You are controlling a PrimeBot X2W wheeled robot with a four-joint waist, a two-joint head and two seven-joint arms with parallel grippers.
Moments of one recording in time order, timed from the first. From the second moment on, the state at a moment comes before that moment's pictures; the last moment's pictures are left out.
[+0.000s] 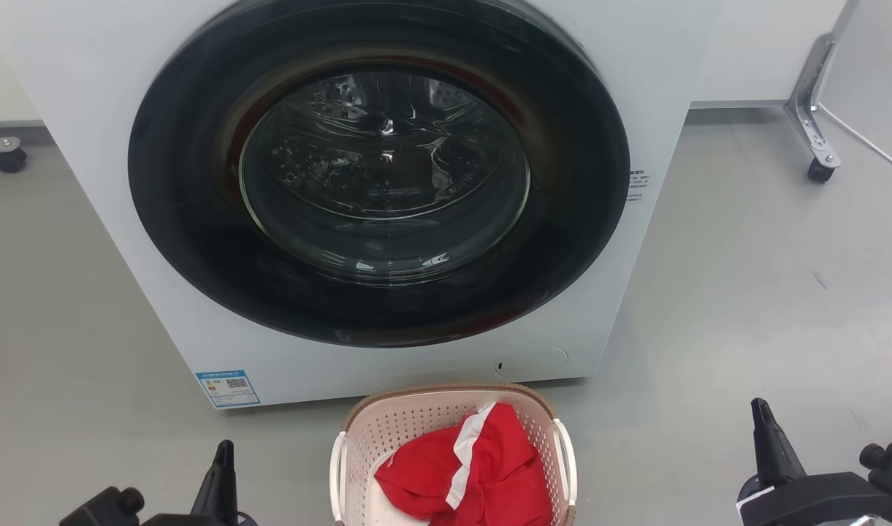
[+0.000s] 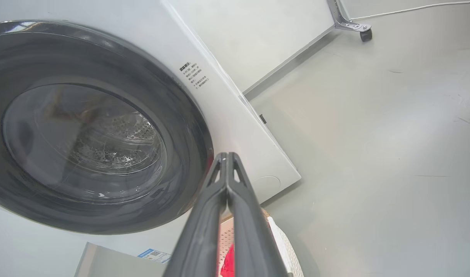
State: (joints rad) left arm 0.02 0.08 -0.08 0.22 -0.87 0.02 -0.05; right arm -0.03 -0.18 0.15 0.21 0.86 -0.03 -0.09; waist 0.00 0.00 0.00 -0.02
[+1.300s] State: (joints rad) left arm -0.04 0.06 0.03 0.27 -1.35 -0.07 0.06; right arm -0.07 -0.09 -0.04 0.27 1.35 0.07 0.04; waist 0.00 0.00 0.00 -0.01
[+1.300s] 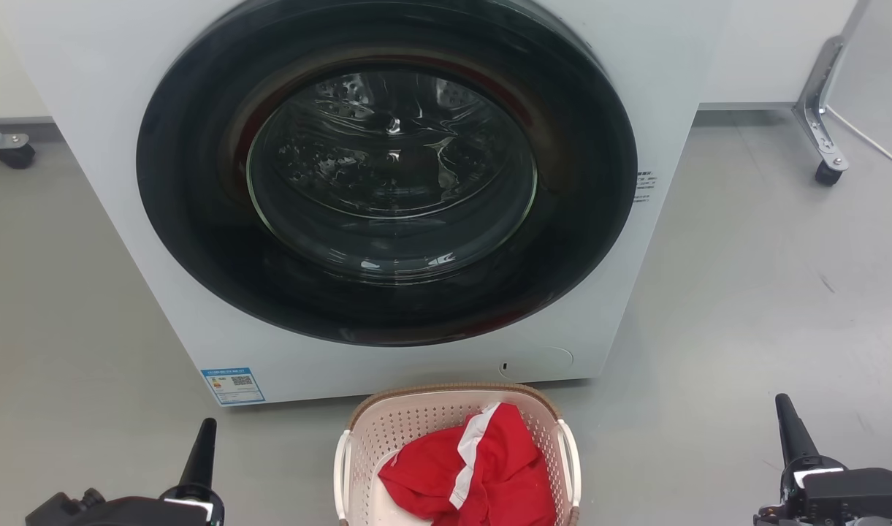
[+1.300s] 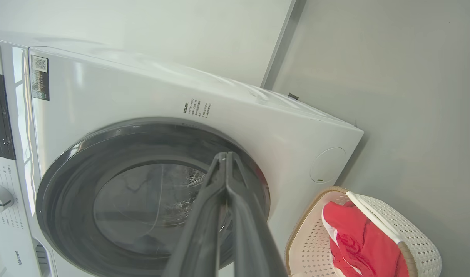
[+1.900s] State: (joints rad) left arm -0.07 0.05 0.09 0.29 -1.56 -0.12 0.11; right arm -0.08 -0.05 -0.12 0.29 1.56 0.11 0.11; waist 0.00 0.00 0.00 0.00
